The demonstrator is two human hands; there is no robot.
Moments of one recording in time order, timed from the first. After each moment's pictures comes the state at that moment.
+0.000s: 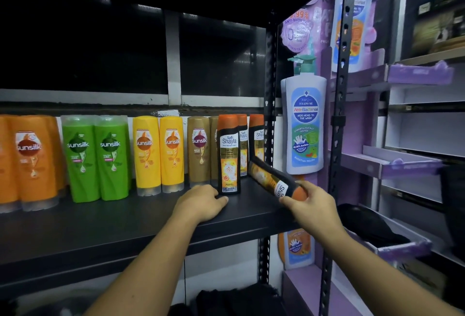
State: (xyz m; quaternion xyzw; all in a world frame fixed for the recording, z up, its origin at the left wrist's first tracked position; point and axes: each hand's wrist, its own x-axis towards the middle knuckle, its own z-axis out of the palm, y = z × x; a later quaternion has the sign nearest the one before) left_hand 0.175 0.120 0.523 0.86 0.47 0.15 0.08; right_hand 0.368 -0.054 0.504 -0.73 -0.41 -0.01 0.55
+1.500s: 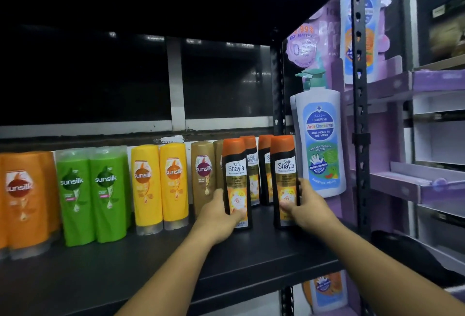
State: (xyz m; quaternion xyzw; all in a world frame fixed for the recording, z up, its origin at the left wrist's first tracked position) left_hand 0.203 0.137 0.538 0.81 0.40 0.34 0.24; right_hand 0.407 0.039 0.538 -0.71 -0.47 0.07 0.52
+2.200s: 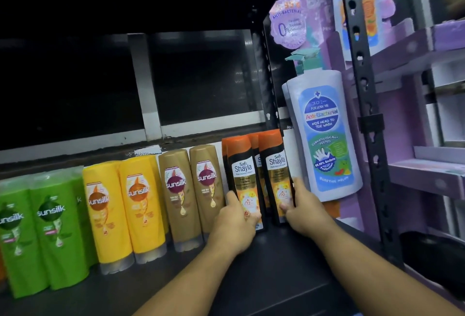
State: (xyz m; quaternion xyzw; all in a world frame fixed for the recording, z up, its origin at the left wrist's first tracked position) left_hand 0.312 0.189 0.525 0.82 0.43 0.35 0.13; right_hand 0.468 0.107 0.526 -0.71 -0.49 0.05 0.51
